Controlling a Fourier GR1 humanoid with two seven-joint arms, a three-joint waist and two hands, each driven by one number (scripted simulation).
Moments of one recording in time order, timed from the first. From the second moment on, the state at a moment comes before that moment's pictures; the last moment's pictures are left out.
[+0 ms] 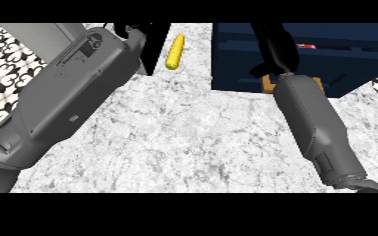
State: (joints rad) left arm -1.17 0.36 -0.56 -0.97 0.85 0.82 0.04; right arm -0.88 -0.16 -0.10 -0.59 1.28 -0.50 -0.14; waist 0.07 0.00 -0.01
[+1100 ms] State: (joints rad) left arm -1.10 0.44 -0.56 -1.15 0.79 0.83 0.13; right arm -1.15 -0.24 -0.19 -0.20 1.31 -0.61 -0.11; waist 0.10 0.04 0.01
